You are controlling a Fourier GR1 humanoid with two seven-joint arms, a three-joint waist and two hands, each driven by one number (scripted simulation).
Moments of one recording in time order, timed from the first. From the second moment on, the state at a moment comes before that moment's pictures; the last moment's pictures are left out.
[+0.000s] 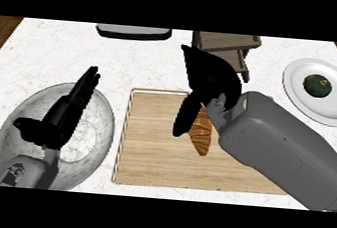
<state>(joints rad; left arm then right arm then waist) -0.17 0.31 -0.21 -1.48 0.22 0.07 -0.09 -1.03 -0.36 0.72 -1.43 0.06 0.08 1.16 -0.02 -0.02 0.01</state>
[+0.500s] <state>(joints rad) -0.17 0.30 -0.22 -1.49 0.21 0.07 -0.10 -0.97 -0.36 0.78 -1.37 0.10 0.09 1.20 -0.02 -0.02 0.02</state>
